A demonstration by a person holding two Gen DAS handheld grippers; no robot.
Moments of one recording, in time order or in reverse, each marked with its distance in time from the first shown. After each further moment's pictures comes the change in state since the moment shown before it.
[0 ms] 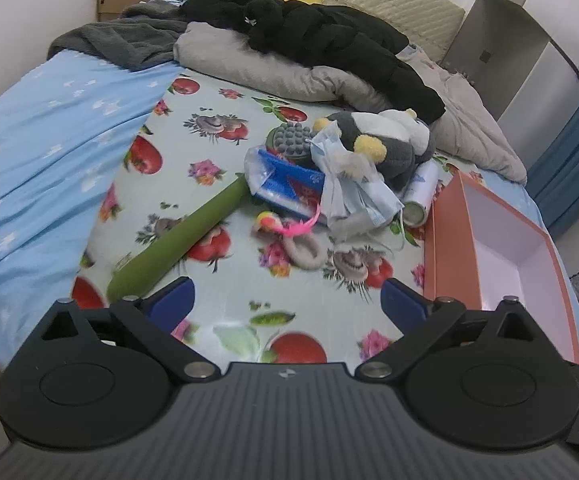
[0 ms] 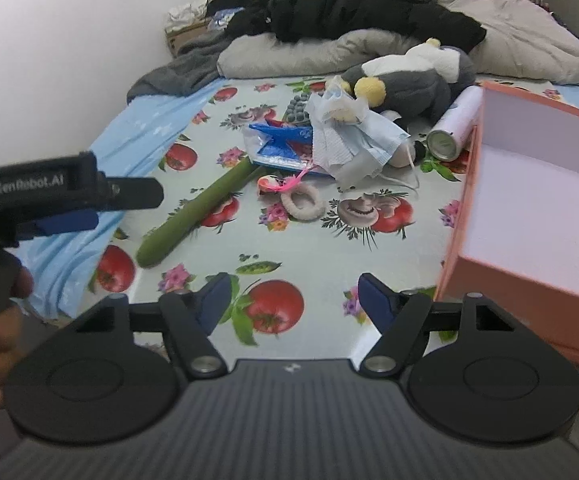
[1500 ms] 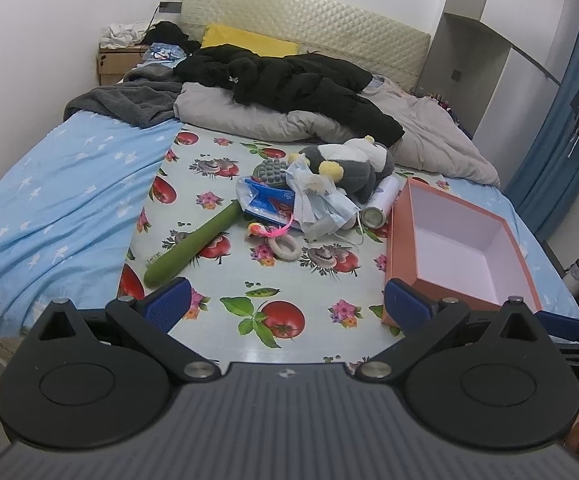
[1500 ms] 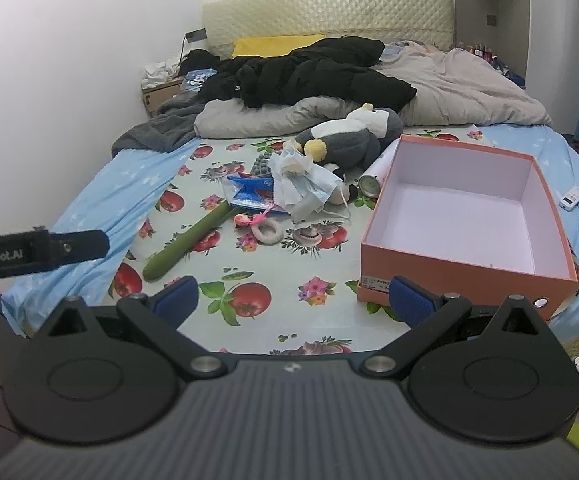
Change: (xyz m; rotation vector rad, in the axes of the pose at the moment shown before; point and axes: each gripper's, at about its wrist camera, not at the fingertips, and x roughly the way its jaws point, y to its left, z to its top) left arm -0.170 -0.043 -0.082 0.104 -0.151 0.017; right arm -0.143 0.007 -0.044 0.021 -0.179 -0.127
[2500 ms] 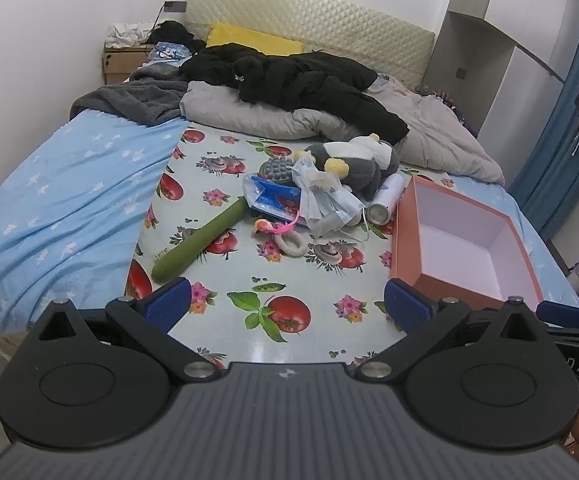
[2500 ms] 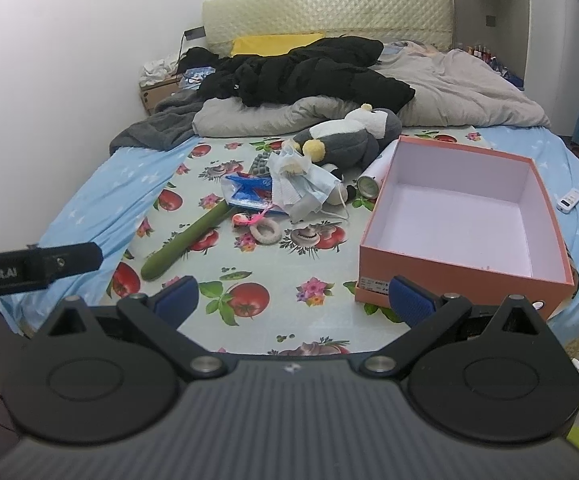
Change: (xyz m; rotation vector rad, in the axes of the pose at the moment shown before) left arm -0.004 0.000 -0.005 0.001 0.001 0.021; right arm -0.001 0.001 0.002 -0.008 0.006 -0.007
